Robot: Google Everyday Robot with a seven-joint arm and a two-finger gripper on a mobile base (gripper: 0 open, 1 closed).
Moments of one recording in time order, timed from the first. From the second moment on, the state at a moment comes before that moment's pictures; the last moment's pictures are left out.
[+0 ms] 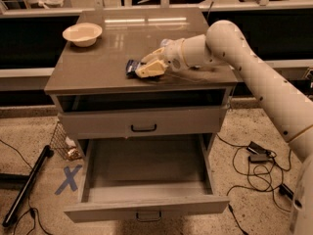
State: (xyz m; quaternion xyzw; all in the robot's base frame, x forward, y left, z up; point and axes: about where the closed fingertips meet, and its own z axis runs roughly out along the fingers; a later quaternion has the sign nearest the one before) arm 0.722 0.021 0.838 -0.50 0.67 0.28 0.46
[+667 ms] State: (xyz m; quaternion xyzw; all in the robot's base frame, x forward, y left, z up) arm 0.721 0.026 0.835 -0.51 0.67 0.28 0.46
